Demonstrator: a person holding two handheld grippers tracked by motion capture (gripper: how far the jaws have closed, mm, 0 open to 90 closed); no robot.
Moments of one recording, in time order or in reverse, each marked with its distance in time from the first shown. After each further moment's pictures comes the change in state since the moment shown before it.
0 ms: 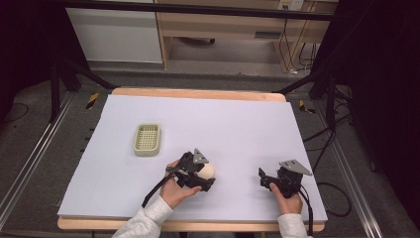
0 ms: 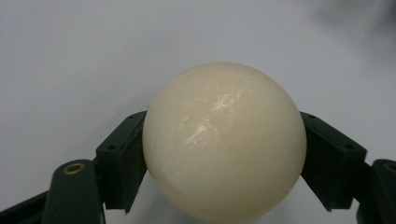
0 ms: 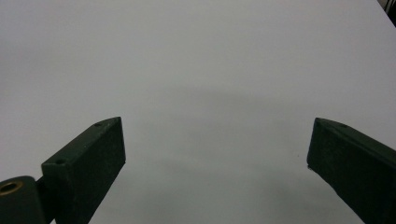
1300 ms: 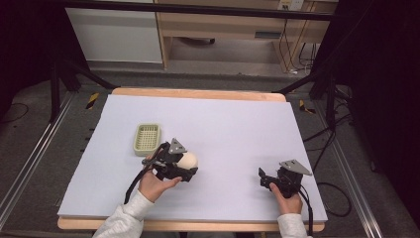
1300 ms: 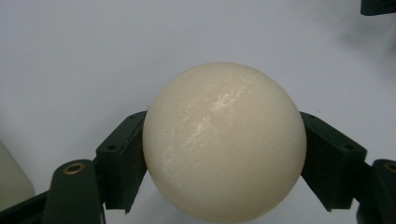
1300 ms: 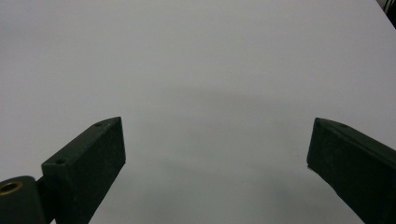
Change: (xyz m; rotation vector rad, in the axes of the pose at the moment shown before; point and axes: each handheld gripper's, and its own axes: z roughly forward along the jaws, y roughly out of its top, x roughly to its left) left arm 0.038 -0.006 -0.049 -0.051 0.054 -0.047; right arm 0.000 0.000 0.000 0.000 0.000 0.000
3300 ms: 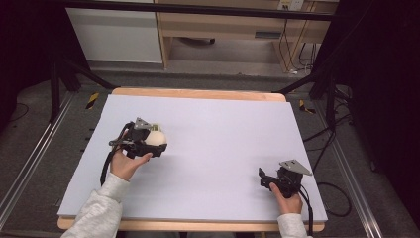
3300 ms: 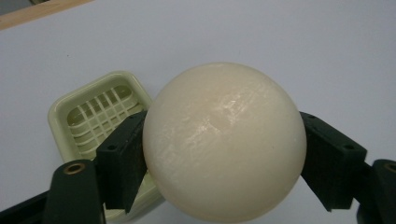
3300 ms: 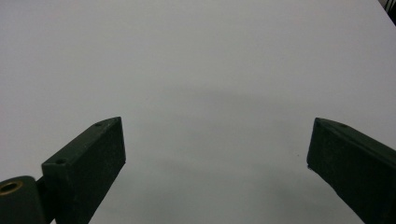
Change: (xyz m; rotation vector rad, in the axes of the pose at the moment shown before) left arm 0.091 -0.004 -0.036 -0.026 0.166 -0.142; right arm 0.000 0.000 0.000 0.003 -0.001 0.000
